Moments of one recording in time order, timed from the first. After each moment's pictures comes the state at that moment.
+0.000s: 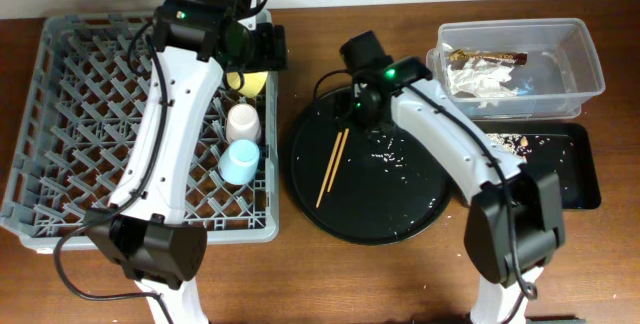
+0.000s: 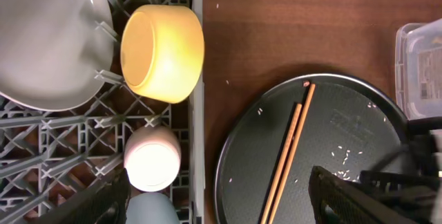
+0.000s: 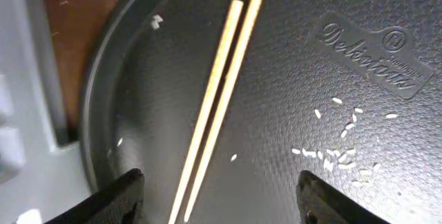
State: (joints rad) left arm -0.28 2.00 2.25 -1.30 0.00 -0.31; right arm 0.44 1.99 1.66 -0.95 -0.06 0.52
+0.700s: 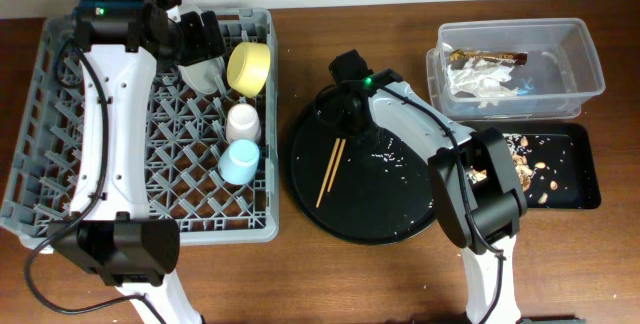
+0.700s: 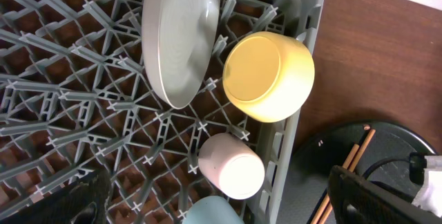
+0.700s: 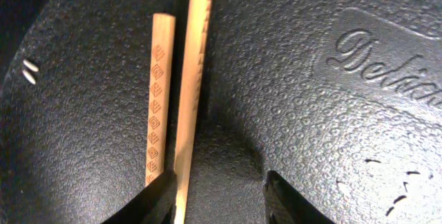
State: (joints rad) left arm -0.06 1.99 2.26 -1.34 -0.01 -0.32; right arm 0.44 2.20 1.66 -0.83 0.01 0.64
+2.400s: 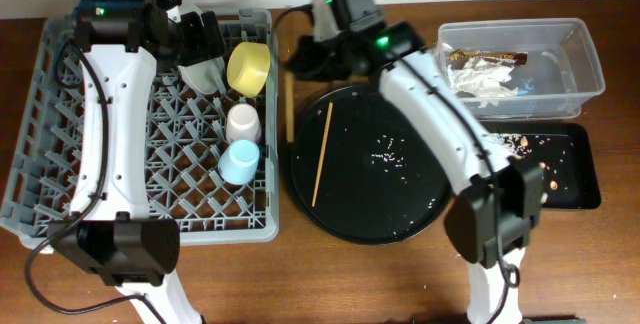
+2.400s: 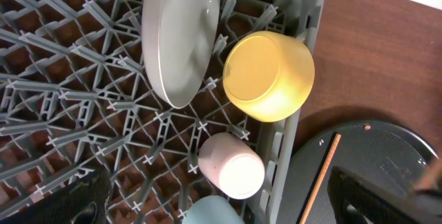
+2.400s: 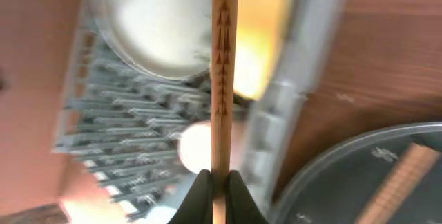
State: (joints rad) left arm -0.06 1.99 2.26 -1.35 -0.01 -0.32; right arm 0.47 2.11 2.03 -0.74 -0.50 0.49
